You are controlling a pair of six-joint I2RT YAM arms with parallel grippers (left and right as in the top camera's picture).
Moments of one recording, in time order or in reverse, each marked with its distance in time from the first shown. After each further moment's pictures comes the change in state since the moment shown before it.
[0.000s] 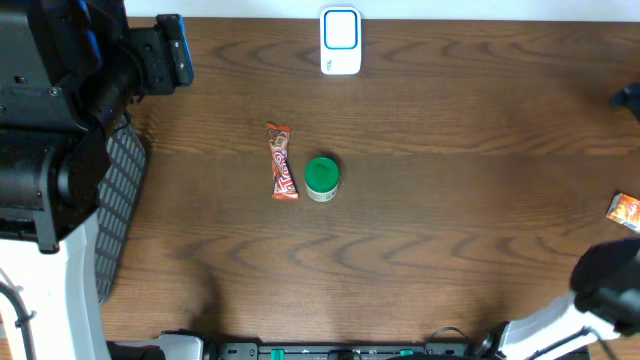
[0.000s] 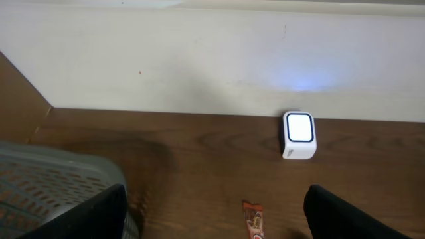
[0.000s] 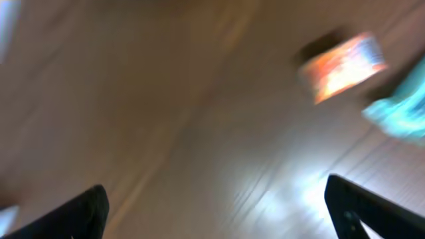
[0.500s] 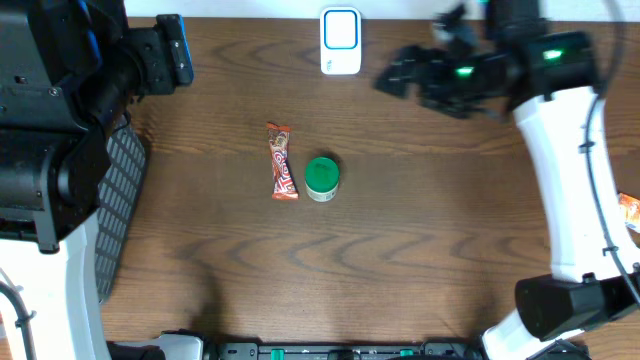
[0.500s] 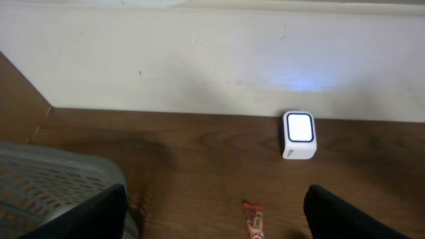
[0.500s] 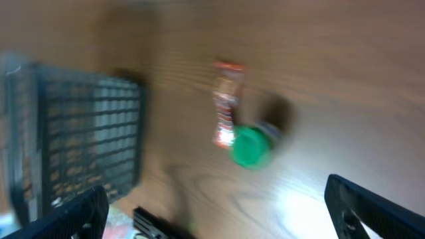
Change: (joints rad) left arm 0.000 0.000 0.000 0.000 0.000 0.000; right arm 0.742 -0.086 -0.028 0.148 -0.526 -0.067
